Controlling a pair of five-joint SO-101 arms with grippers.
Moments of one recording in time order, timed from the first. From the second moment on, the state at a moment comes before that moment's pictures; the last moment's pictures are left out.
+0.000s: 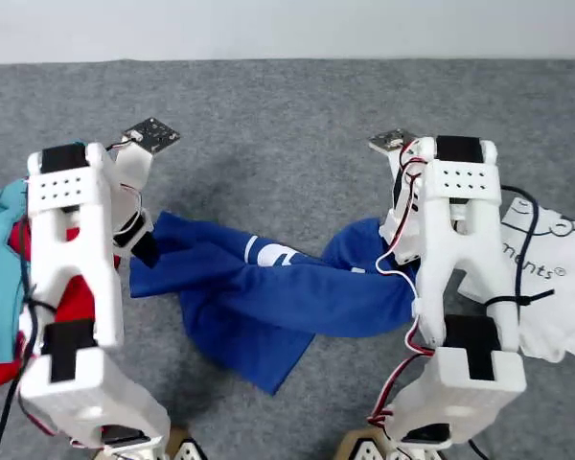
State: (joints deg) left arm -14.3 12.0 -2.2 94.2 -37.1; right arm 0.3 9.6 -4.9 100.6 25.4
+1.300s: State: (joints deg) left arm -13.1 27.2 -9.5 98.7 -38.0; right arm 0.3 9.6 -4.8 100.6 25.4
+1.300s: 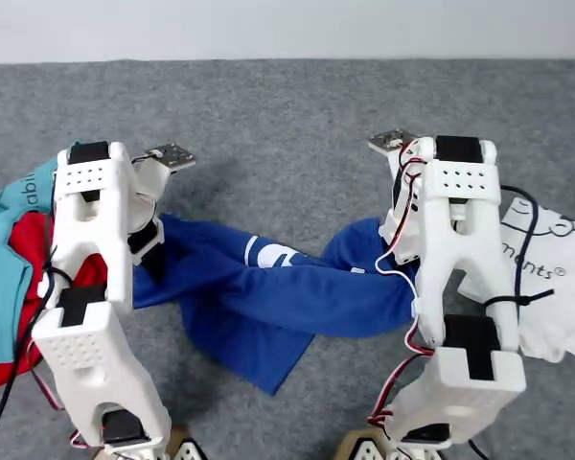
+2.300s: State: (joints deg) left arm -11.0 -10.2 -19.8 99.2 -25.4; right arm 0.3 -12.0 -8.5 100.6 25.4
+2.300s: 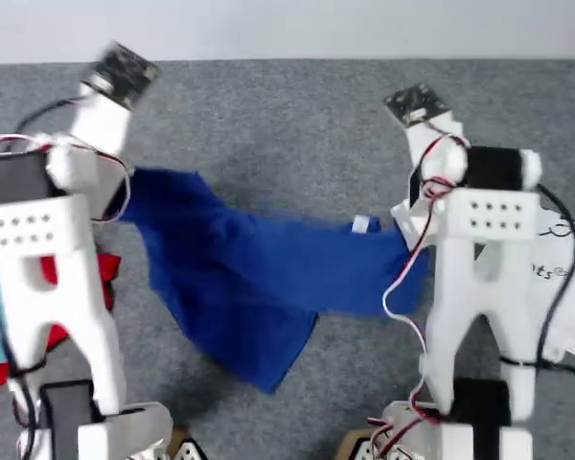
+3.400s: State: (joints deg) left arm -11.0 -17.9 -53.3 98.9 -24.1; right arm 6.9 -37.5 -23.2 85.5 27.8
